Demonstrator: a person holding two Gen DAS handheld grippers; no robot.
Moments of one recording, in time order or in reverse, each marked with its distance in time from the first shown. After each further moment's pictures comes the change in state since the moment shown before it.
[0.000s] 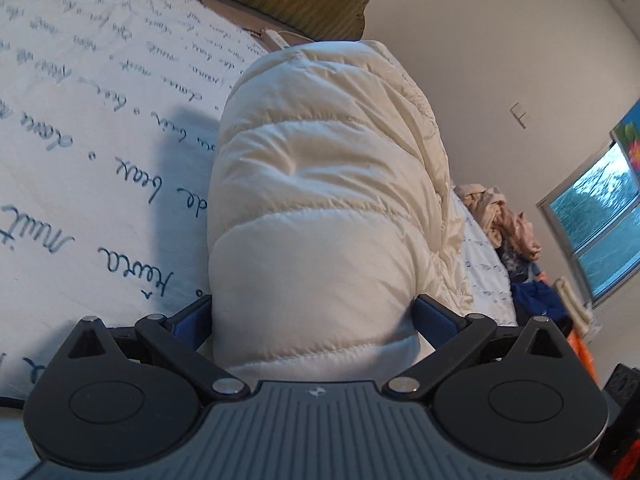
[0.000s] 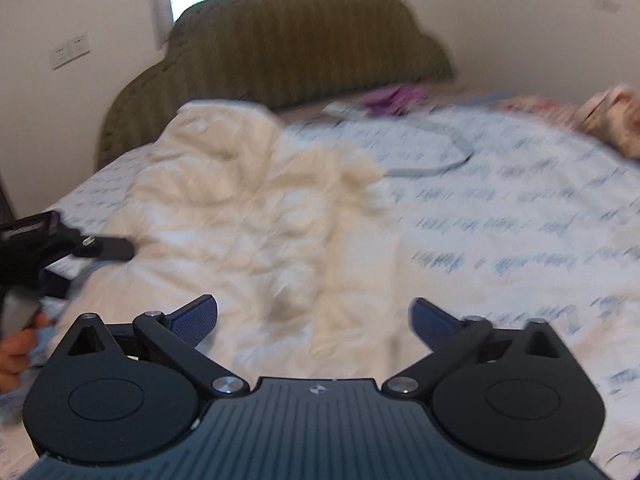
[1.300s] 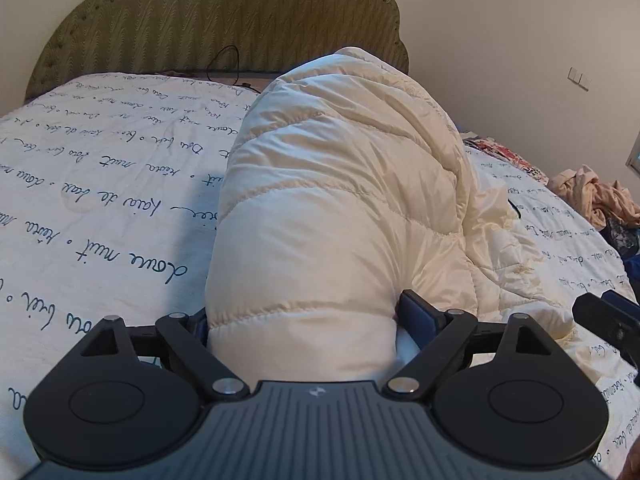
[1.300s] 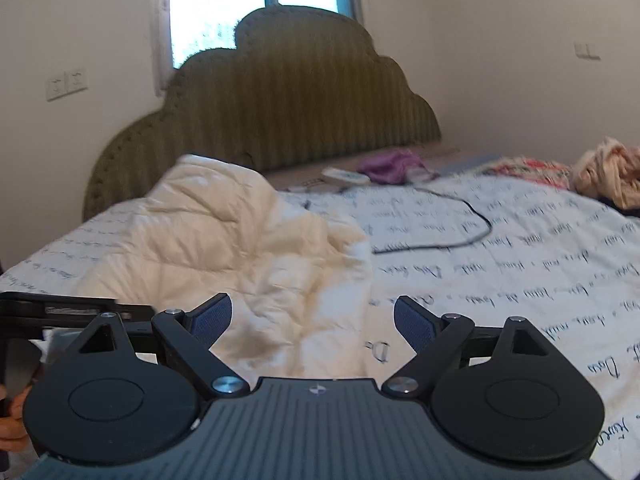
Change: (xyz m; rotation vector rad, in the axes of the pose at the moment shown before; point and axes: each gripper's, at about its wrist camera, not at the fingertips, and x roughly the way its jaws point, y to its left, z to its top) left arm -0.027 -0.027 0.008 0.292 -0.164 0.410; right arm 0.013 0.068 0.022 -0.014 -0.187 -0.024
